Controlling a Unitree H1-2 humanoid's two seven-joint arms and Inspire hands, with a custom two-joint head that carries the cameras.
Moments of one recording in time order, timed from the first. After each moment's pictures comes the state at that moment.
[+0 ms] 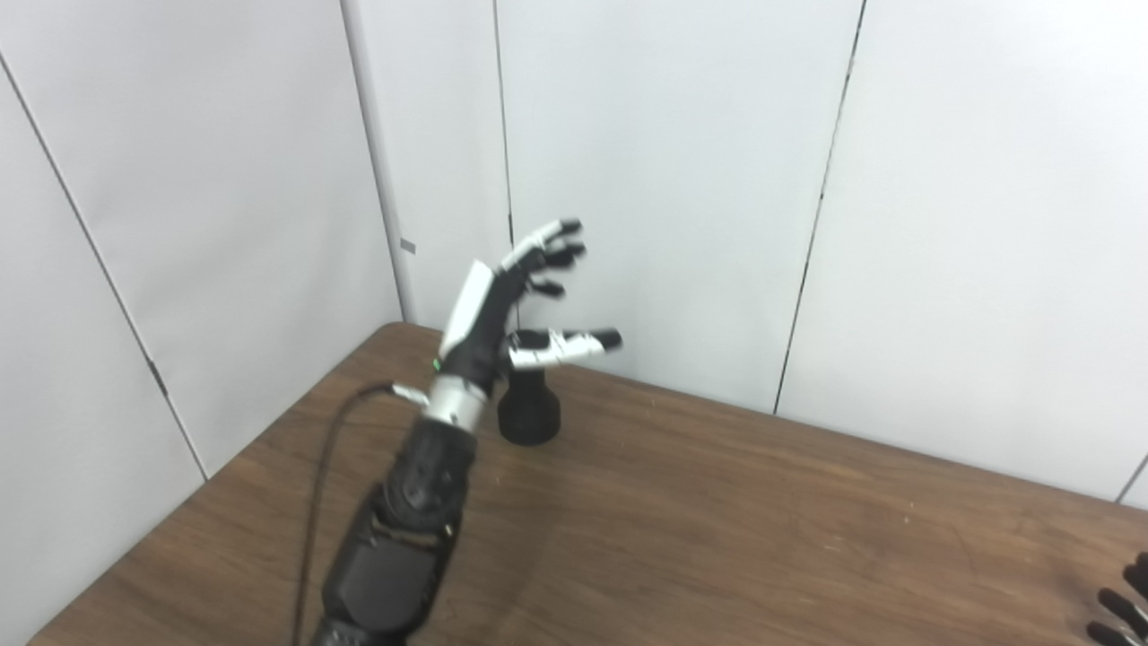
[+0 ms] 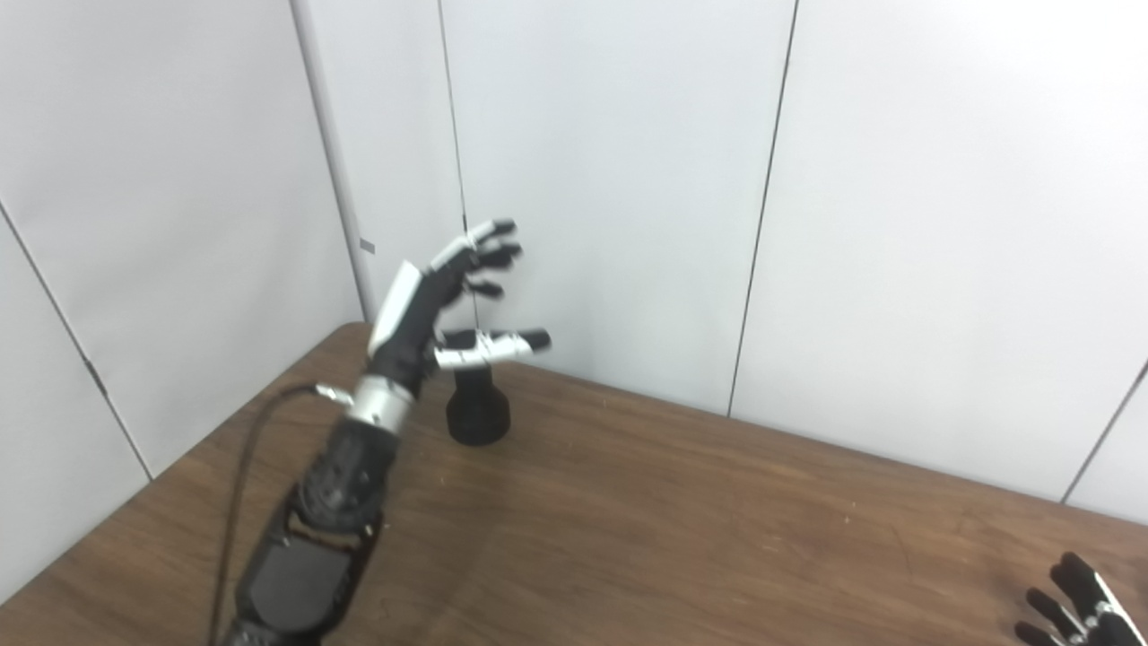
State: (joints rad) left arm -0.45 0.37 0.20 -0.06 0.27 -0.01 0.05; right arm -0.22 -0.32 -0.12 0.19 0.25 -0.05 0.36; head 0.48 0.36
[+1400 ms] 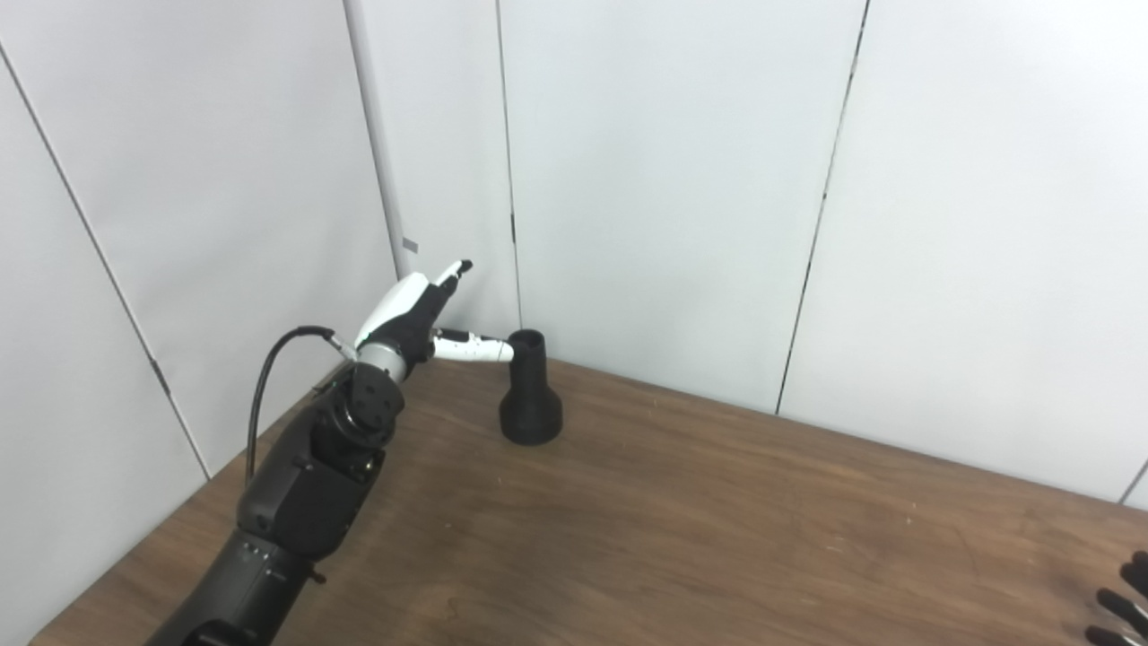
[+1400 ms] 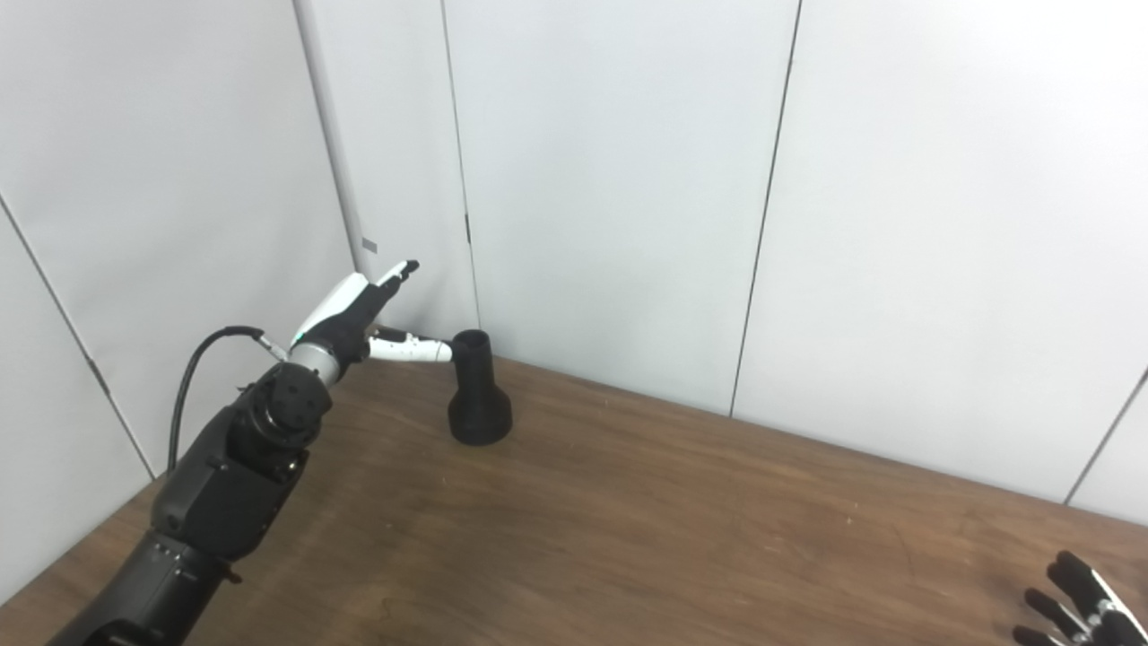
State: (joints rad) left arm -0.48 0.64 0.07 0.07 0.39 0.47 -0.20; right arm -0.22 -0.33 -0.12 0.18 0.25 -0.05 0.37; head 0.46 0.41
